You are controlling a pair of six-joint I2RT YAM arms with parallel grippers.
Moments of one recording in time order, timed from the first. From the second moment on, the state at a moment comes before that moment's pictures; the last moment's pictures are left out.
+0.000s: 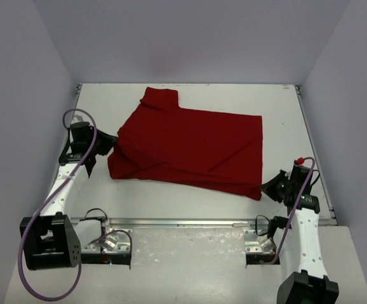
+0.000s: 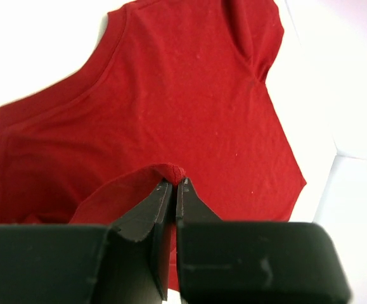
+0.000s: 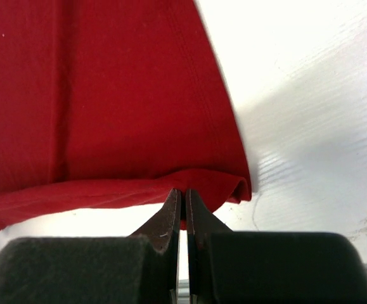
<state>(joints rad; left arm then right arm) 0.13 1.07 0.69 -0.22 0.13 -0.91 -0.28 0.60 0.31 -0.61 -0.30 0.57</state>
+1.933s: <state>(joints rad) 0.05 1.58 0.92 -0.03 0.03 -0.93 -0.22 1.45 0.60 -0.21 -0.31 0.39</state>
